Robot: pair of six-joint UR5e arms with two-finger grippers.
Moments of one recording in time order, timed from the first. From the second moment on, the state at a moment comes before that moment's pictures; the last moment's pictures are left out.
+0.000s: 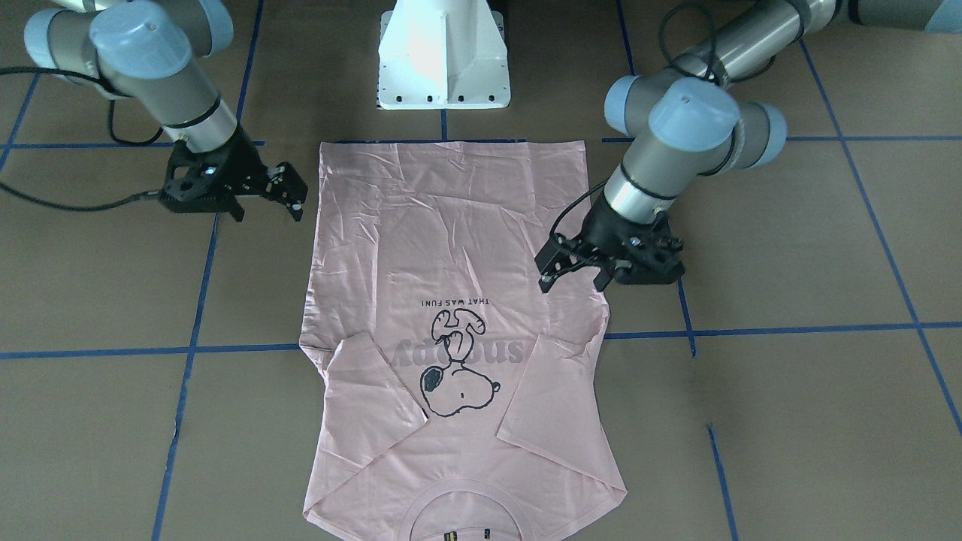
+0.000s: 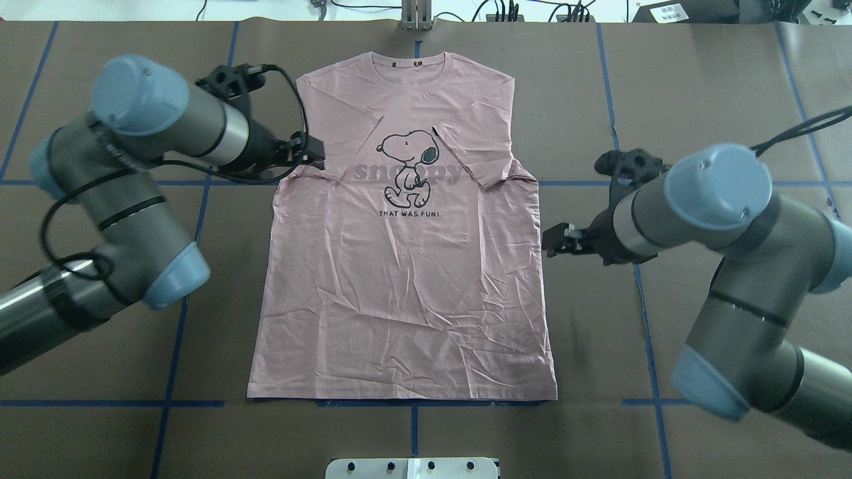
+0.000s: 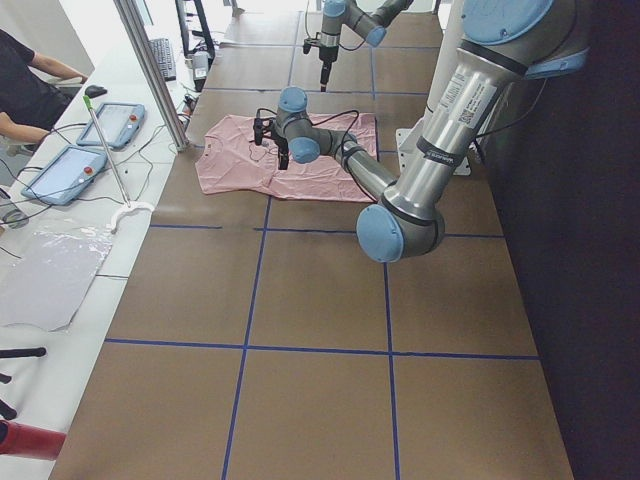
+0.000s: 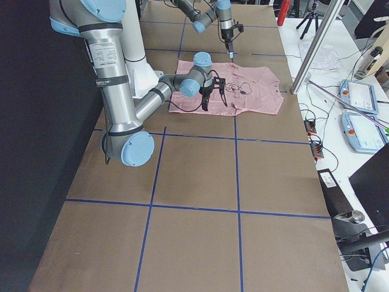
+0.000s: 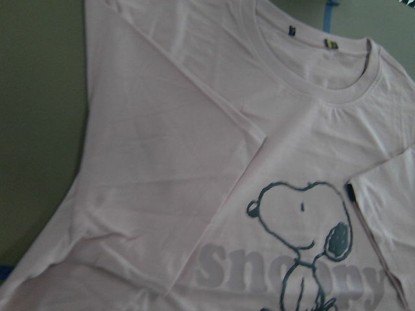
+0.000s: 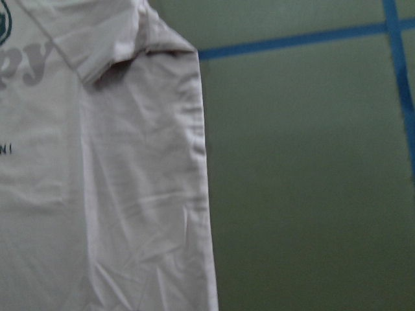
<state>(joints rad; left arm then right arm) -0.76 -2.00 -1.73 -2.04 -1.99 -1.28 0.56 -1.35 2.01 -1.37 1.89 1.34</state>
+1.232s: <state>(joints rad) -0.75 -1.72 -2.06 -2.00 -1.99 -1.22 0.15 -1.40 2.01 -1.38 1.54 1.62</state>
